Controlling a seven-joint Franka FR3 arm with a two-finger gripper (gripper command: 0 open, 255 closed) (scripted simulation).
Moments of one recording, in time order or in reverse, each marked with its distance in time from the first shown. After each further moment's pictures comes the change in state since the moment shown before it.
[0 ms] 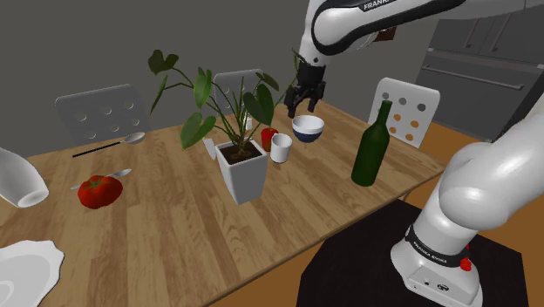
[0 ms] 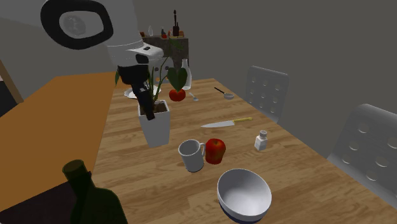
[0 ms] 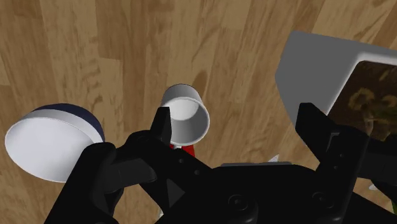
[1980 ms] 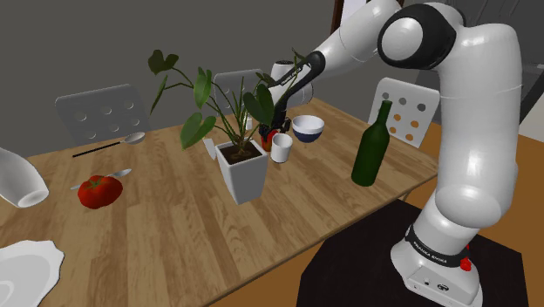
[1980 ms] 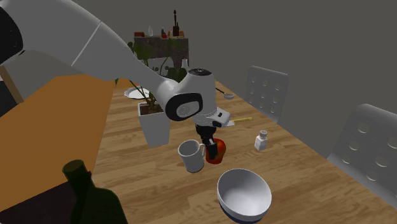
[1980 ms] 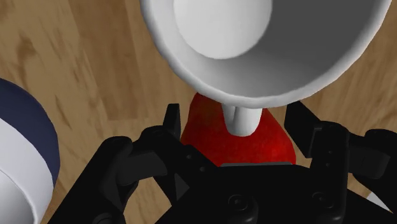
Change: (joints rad) arm -0.073 0.820 -0.050 0.418 0.016 0.409 0.073
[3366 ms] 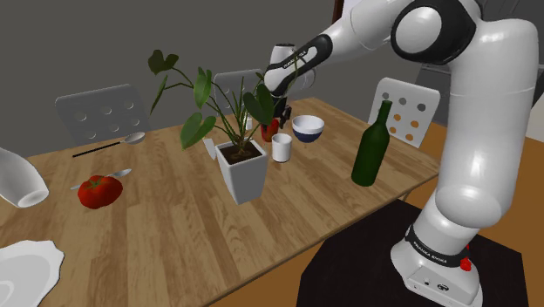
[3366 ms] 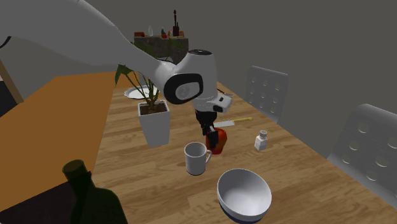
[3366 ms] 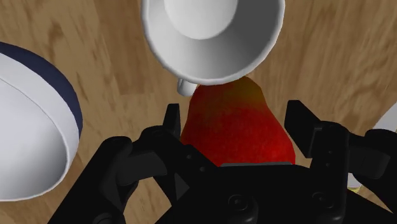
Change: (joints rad) arm 0.003 -0.080 -0.004 0.037 -0.009 -0.117 0.009
